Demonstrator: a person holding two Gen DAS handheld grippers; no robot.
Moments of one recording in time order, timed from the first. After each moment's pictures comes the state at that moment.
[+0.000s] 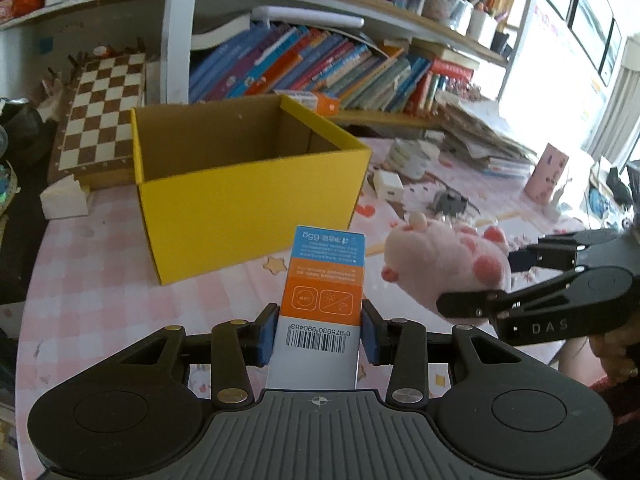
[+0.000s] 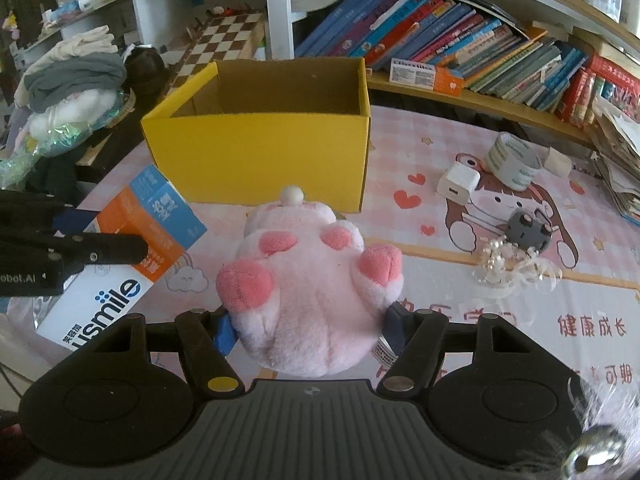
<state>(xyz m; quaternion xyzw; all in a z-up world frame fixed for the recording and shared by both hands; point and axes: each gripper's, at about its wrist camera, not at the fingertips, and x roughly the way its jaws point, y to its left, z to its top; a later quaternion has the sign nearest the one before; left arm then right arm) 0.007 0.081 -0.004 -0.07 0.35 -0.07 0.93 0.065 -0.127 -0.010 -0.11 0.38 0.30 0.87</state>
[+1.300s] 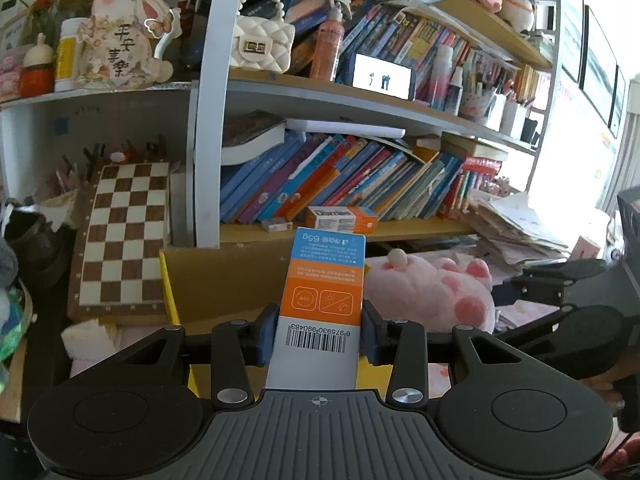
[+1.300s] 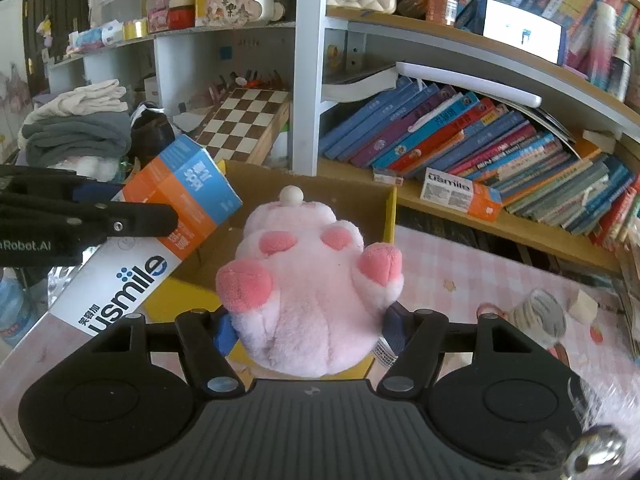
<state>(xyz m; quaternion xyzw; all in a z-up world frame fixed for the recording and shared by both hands) 0.102 0.137 0.054 -0.06 0.24 -0.04 0.97 0.169 -0.053 0.048 -0.14 0.30 0.35 0.88</state>
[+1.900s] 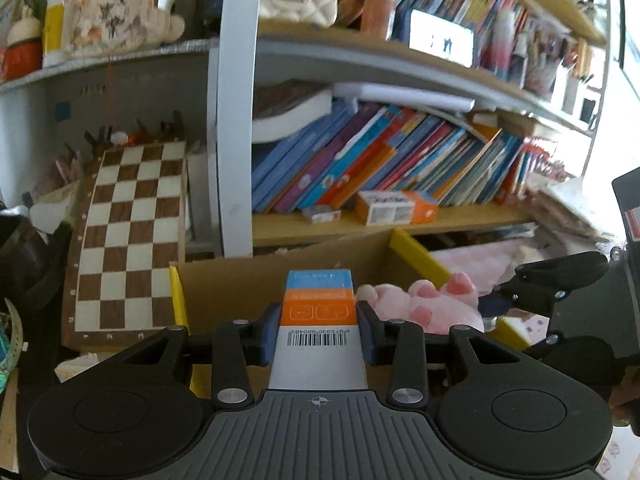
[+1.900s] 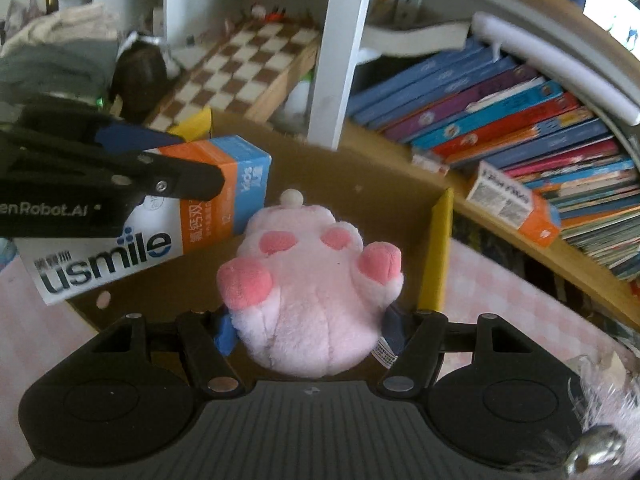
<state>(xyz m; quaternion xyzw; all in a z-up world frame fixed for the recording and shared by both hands) 0.195 0.173 0.013 -0.05 0.29 0.01 0.96 0.254 0.026 -0.007 -0.23 0.34 0.38 0.83</state>
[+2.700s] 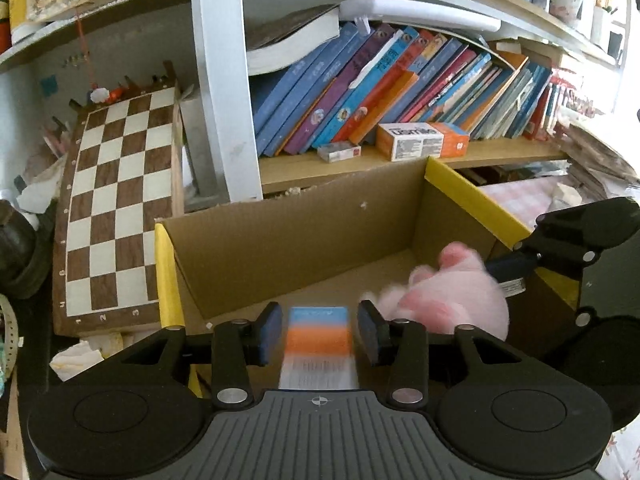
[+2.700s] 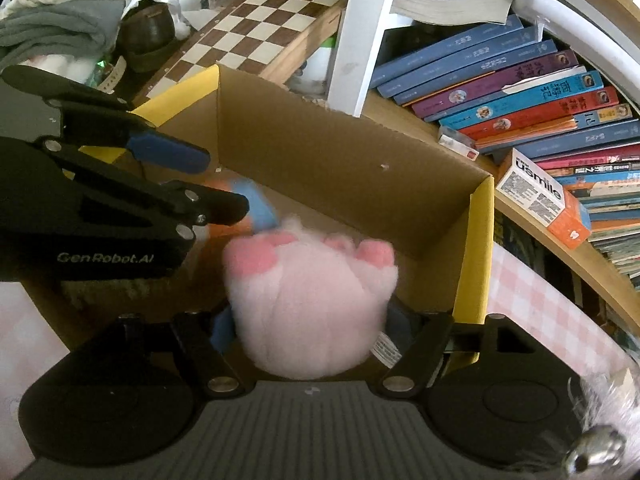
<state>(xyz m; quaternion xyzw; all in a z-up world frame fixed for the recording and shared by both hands) 0.226 0.173 -0.017 0.00 0.37 0.02 0.93 0.269 0.046 -0.027 -0.26 0.36 0.39 0.81</state>
